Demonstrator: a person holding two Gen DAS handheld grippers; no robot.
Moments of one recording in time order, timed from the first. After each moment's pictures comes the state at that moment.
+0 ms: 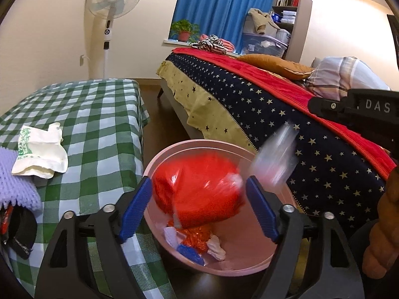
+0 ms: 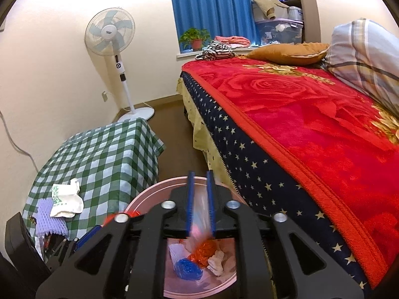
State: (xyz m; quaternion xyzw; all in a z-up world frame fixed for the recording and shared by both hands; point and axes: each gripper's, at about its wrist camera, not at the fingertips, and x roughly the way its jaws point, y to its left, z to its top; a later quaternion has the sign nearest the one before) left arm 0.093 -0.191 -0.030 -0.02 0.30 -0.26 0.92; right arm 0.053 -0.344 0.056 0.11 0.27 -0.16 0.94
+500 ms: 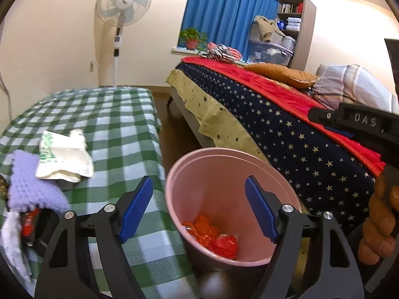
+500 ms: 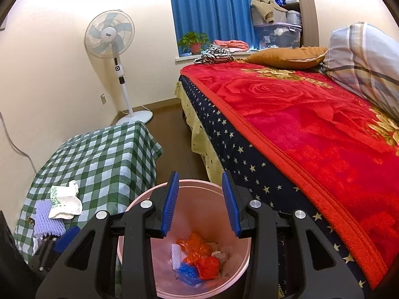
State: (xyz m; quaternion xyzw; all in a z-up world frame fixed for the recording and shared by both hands) left arm 0.081 -0.156 -0.013 -0.03 0.28 -0.24 0.93; right arm 0.051 -0.338 0.058 0.10 0.26 -0.16 0.95
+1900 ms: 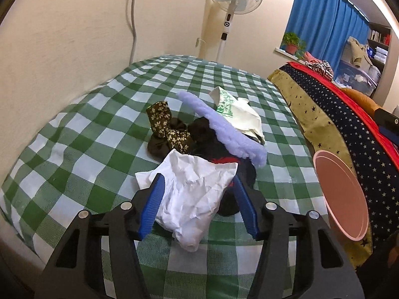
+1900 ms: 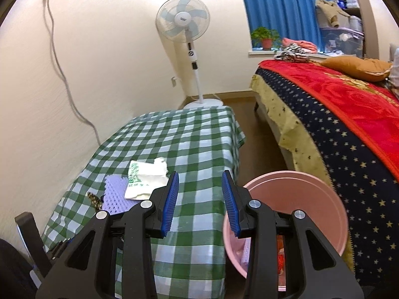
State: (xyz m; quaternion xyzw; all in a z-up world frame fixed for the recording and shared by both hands) left arm 0.068 0.026 -0.044 -0.11 0.34 0.01 0.93; right arm 0.077 -0.198 0.054 0.07 0.28 0.03 0.96
